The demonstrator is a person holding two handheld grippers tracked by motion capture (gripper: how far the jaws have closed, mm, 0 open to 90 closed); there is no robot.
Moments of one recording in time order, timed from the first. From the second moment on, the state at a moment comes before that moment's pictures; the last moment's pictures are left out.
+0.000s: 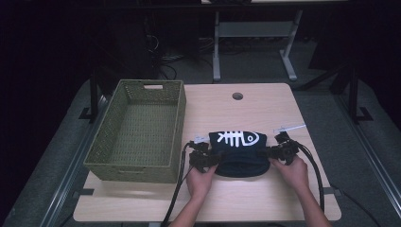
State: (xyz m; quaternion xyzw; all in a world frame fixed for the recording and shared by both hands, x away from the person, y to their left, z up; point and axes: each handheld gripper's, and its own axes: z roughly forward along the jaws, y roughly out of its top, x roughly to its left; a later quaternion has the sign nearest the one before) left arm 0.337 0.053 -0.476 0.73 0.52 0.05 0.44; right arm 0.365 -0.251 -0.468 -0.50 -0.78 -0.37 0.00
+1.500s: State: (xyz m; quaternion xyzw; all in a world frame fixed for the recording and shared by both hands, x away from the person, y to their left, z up) left arm 0.323 0.052 -0.394 0.76 0.43 0.06 0.47; right arm 0.325 -0.259 -0.390 -0.48 -0.77 -0.41 -0.04
